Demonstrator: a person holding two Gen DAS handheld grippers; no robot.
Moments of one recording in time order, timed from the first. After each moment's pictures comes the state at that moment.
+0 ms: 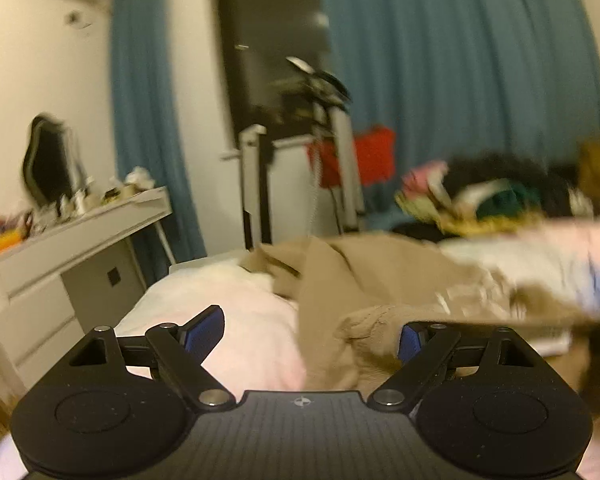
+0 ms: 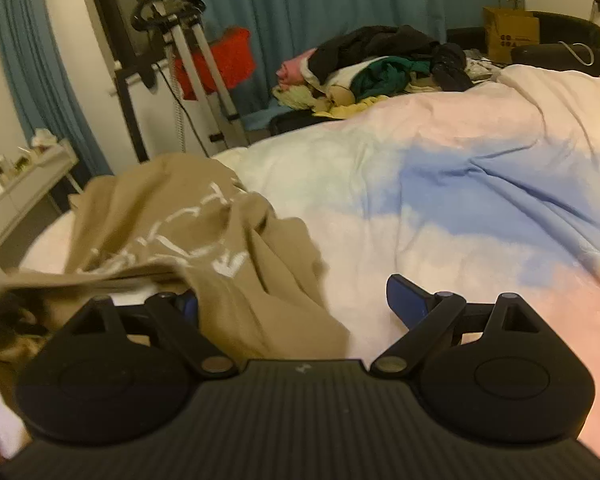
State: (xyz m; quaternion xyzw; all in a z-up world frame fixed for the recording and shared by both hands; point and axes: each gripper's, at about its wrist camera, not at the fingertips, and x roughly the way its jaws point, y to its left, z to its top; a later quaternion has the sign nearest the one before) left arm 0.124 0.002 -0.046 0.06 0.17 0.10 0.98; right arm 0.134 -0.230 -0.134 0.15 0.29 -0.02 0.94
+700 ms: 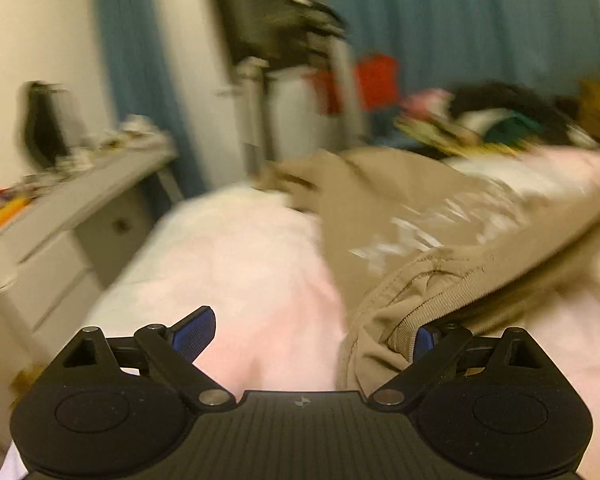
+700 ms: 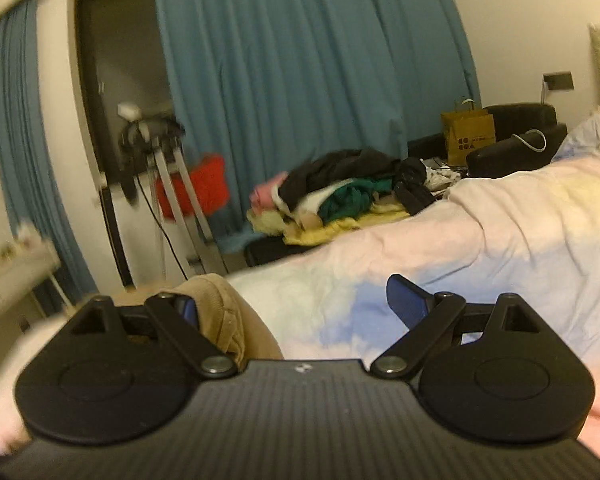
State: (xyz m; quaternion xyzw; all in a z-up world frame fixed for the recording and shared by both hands) left arm 0.092 0.019 -0.056 0.10 0.27 0.13 0.95; right arm 0.090 -0.248 -0.090 0.10 0.15 -0.09 0.98
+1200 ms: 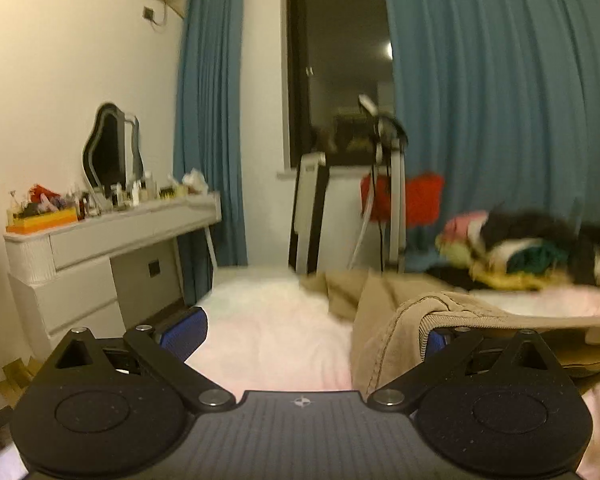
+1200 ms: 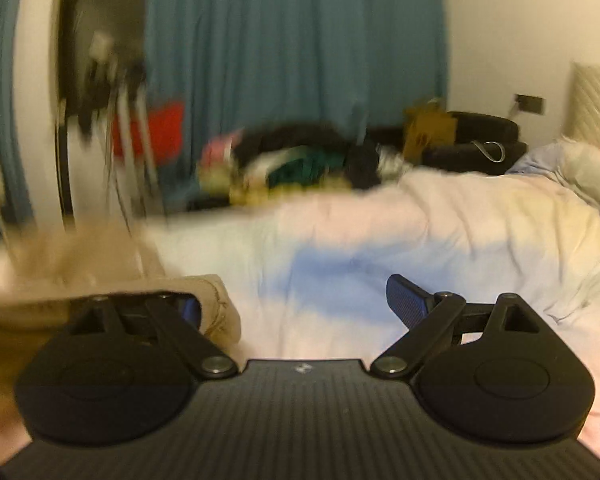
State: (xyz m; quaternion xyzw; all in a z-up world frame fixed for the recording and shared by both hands) left arm 0.019 0.025 0.025 0.01 0.12 0.17 0.98; right arm 0.065 -0.246 -0.071 0.10 0.14 -0.15 0.97
